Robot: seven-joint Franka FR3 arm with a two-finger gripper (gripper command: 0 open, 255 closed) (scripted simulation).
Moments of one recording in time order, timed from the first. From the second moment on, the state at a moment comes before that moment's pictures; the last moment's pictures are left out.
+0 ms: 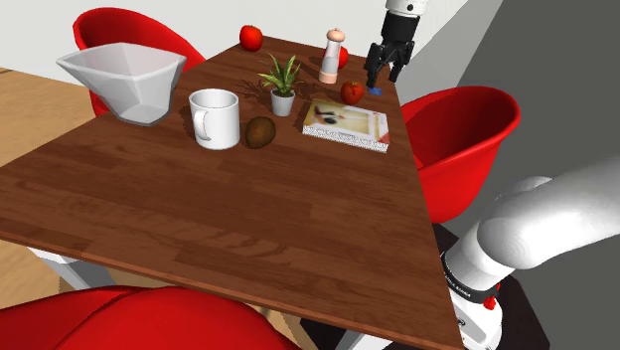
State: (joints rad) arm -0.04 -0.43 -0.05 -2.13 -0.08 1.72 -0.02
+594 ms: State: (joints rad) arm -0.07 -0.06 -0.12 -1.83 -0.02 1.75 -0.10
